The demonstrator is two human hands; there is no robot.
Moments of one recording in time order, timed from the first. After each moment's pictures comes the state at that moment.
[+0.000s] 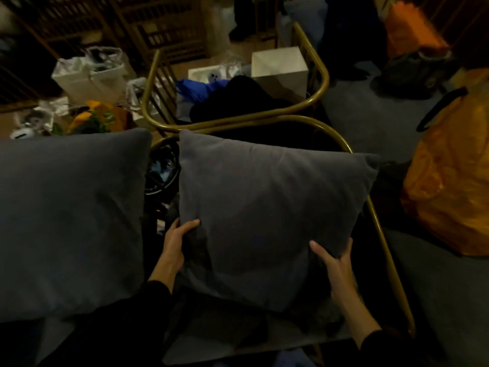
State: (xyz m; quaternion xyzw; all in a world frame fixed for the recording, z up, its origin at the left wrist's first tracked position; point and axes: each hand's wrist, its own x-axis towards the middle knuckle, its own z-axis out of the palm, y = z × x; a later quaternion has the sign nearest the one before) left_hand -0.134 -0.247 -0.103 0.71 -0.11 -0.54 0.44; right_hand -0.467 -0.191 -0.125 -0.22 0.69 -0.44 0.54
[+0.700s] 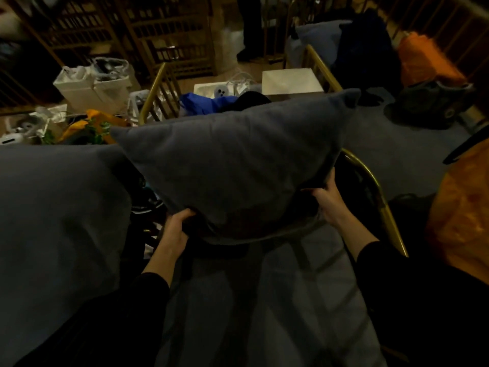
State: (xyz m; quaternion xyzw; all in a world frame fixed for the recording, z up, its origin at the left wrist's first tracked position) left_hand -0.114 -0.361 -0.152 0.62 -0.12 -0.56 0.53; right_hand -0.439 -0.439 -0.140 -0.35 0.58 -0.44 0.59
